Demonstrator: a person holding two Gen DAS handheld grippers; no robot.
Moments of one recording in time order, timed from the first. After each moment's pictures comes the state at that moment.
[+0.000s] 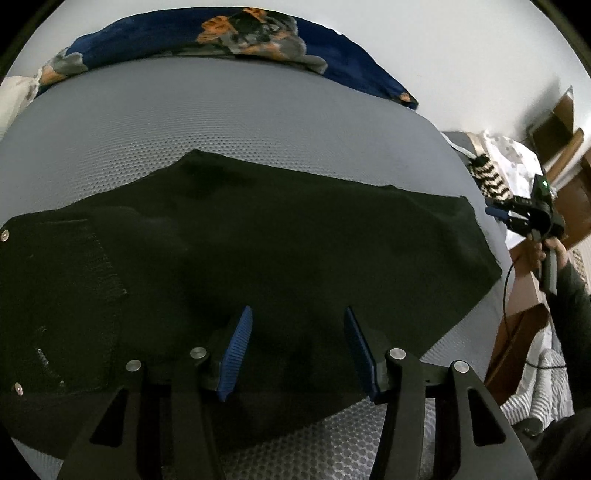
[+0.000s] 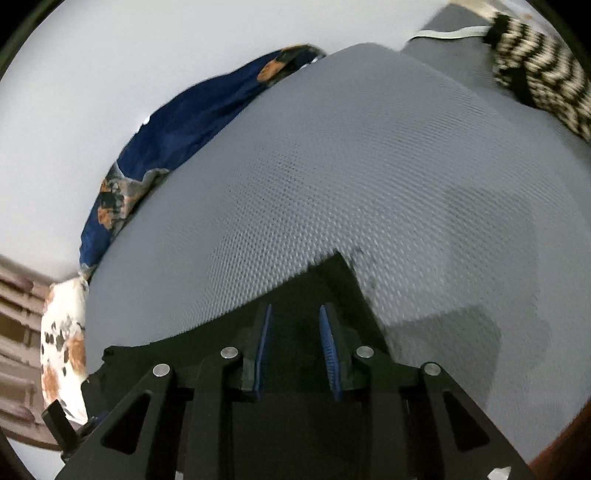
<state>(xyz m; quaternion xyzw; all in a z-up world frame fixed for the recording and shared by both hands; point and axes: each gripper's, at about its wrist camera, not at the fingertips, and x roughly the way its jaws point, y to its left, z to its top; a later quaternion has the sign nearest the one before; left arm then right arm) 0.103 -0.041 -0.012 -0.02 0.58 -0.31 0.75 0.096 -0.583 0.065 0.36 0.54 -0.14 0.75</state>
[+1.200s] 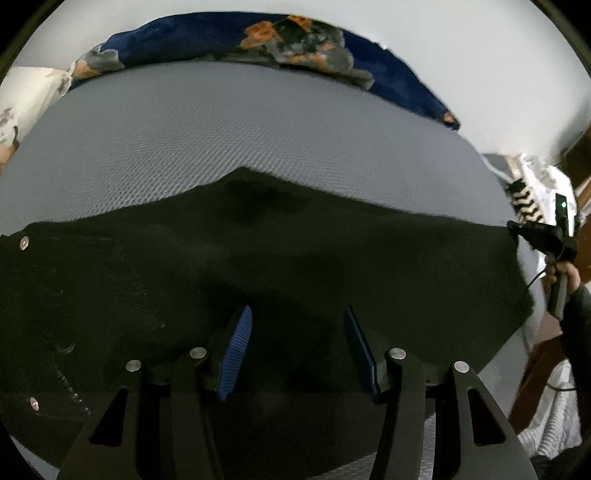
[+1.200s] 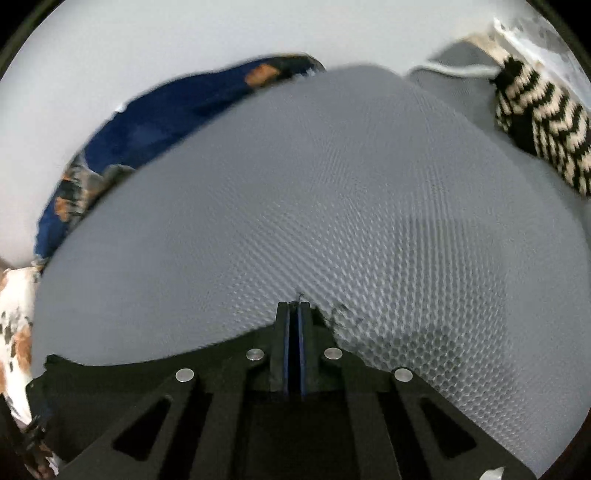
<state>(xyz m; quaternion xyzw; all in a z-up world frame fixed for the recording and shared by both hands) 0.127 -0.029 -0.027 -0.02 0.58 -0.23 0.78 0.126 -0.575 0.028 0.27 0.54 -0.21 0.77</state>
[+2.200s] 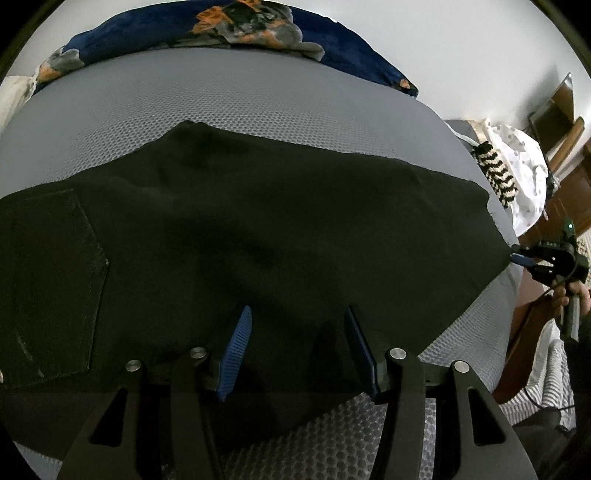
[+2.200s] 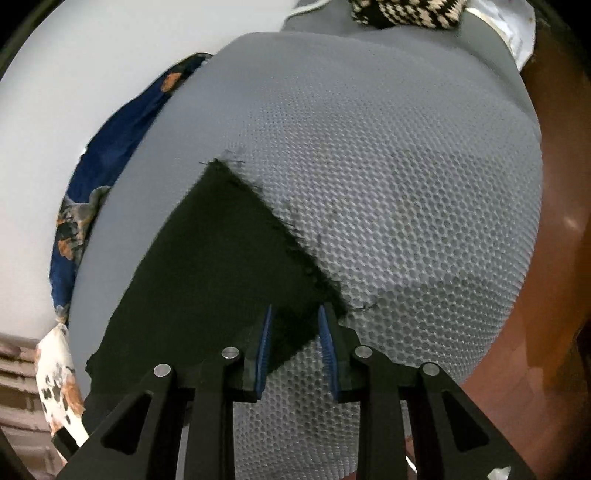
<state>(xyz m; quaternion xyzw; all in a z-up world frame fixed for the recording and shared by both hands) 0.092 -0.039 -0.033 -0.01 0.58 -0.31 0.75 -0.045 -0.528 0.063 0.43 0.51 -0.30 0.68</state>
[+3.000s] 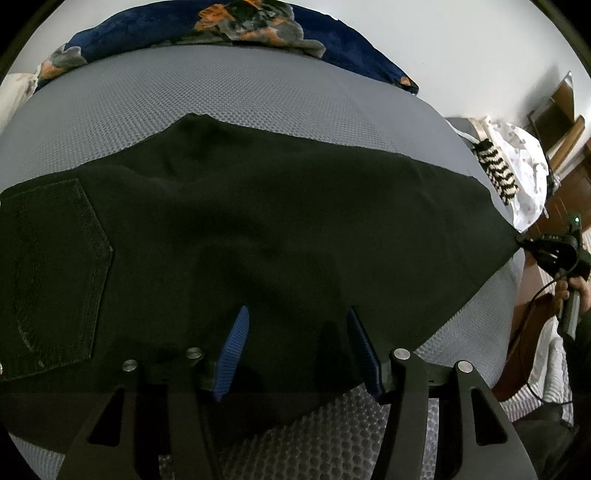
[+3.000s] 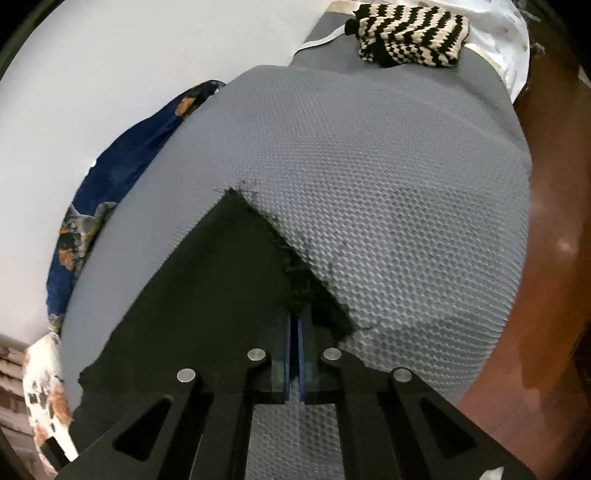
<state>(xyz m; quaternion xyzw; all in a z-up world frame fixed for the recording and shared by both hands) 0.087 -0.038 -0.035 0.00 0.59 -0.31 0.75 -0.039 -0.515 0.085 0.38 0.48 -0.33 0.72</state>
